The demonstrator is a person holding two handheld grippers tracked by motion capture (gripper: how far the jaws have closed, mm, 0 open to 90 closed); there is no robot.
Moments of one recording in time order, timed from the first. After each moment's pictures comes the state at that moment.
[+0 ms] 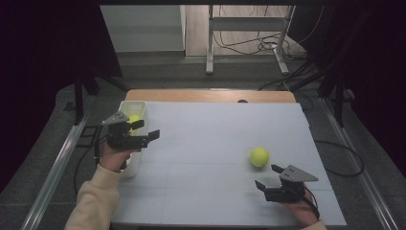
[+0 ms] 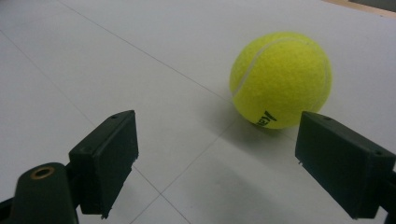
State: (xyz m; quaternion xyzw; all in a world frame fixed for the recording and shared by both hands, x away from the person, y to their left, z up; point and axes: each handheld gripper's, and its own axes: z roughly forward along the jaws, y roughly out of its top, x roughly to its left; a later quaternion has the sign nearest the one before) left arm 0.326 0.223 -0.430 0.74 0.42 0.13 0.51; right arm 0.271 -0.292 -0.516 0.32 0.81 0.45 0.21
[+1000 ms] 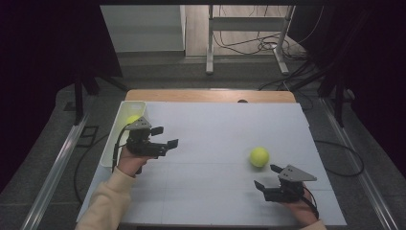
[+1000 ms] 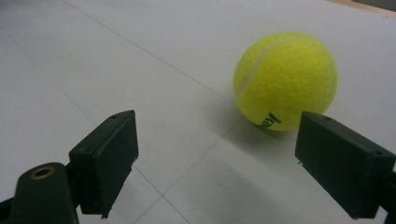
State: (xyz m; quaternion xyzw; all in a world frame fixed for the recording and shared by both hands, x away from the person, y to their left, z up) left arm 0.327 0.179 -0.440 0.77 0.39 0.10 0.50; right arm 0.272 -0.290 -0.516 0.32 0.81 0.44 0.21
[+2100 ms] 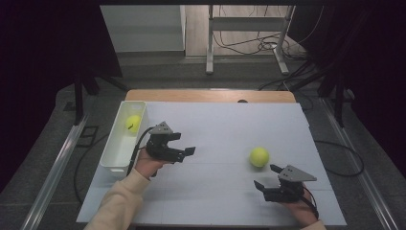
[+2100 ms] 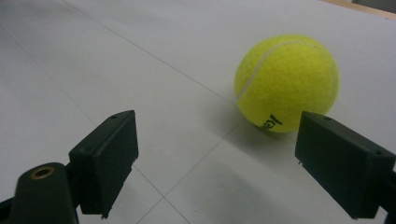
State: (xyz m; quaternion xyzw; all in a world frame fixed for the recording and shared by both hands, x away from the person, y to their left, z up) left arm 0.334 0.131 -0.457 0.80 0.36 0.07 0.48; right arm 0.272 -0.289 -0.516 0.32 0.81 0.45 0.21
